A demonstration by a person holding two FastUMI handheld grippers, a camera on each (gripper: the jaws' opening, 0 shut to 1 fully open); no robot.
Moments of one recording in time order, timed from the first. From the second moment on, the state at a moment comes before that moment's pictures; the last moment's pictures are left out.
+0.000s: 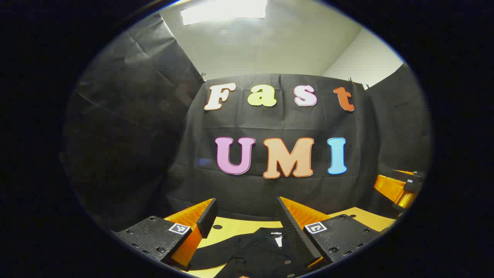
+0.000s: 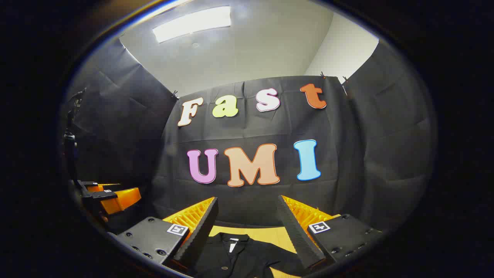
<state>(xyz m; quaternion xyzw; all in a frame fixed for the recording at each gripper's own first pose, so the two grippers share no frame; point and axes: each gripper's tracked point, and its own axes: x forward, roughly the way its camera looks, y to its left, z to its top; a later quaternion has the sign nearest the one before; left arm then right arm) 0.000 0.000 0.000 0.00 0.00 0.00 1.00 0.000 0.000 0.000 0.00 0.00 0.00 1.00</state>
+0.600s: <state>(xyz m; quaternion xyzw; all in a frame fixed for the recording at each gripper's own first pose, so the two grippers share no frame) -0.007 0.010 -0.008 0.01 0.02 0.00 1.00 0.002 0.017 -0.011 0.00 0.02 0.01 1.00</state>
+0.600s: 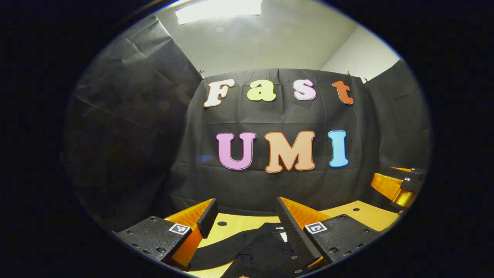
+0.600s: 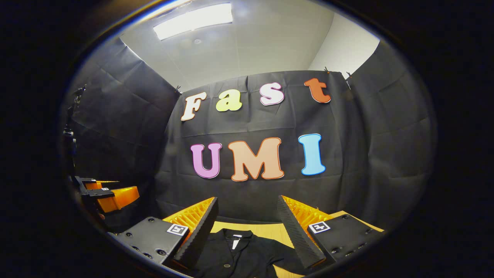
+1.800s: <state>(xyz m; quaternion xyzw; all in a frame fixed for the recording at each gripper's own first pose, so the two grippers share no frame) -0.023 0.029 -0.003 0.01 0.01 -0.02 1.00 -0.020 0.057 -0.004 -0.01 0.00 0.03 1.00</state>
